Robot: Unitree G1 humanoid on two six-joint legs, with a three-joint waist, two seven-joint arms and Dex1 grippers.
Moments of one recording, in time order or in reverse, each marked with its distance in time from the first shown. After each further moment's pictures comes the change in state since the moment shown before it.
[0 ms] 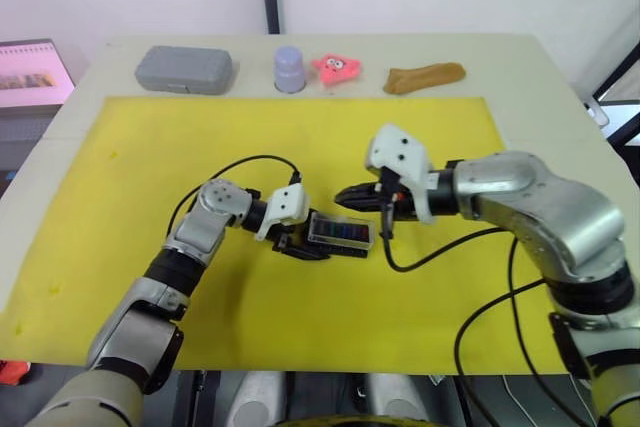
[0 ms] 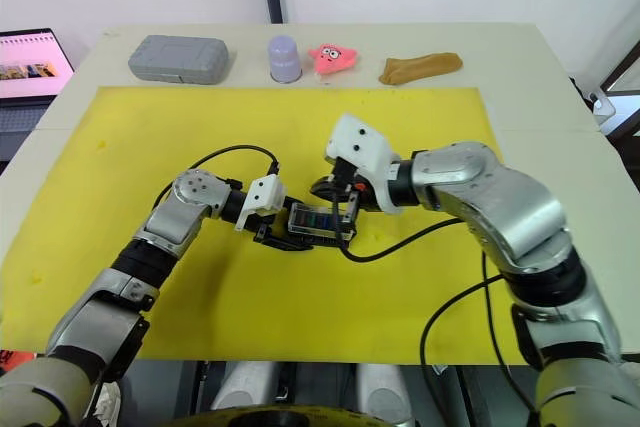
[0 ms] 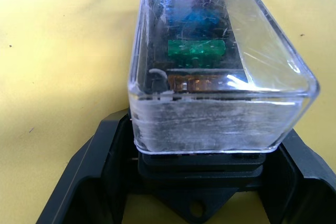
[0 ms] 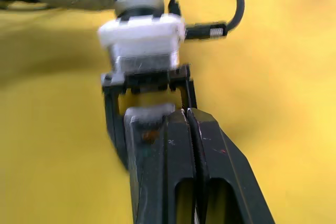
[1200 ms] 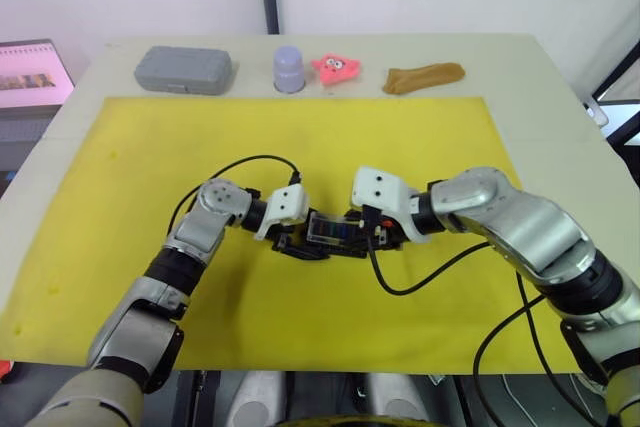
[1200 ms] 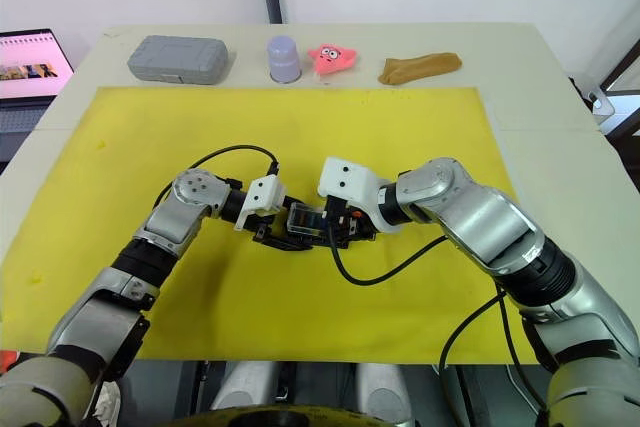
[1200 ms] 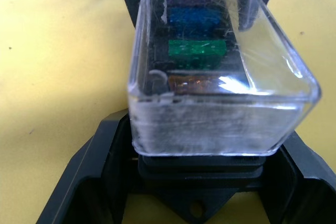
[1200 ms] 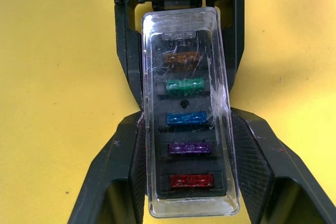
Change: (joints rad) left arm -0.004 -0.001 0.001 0.015 0.003 -0.020 -0.005; right arm -0.026 0.023 0.247 0.091 -0.146 -0.037 0.044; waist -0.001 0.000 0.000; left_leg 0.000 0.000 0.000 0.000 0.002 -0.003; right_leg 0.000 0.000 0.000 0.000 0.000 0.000
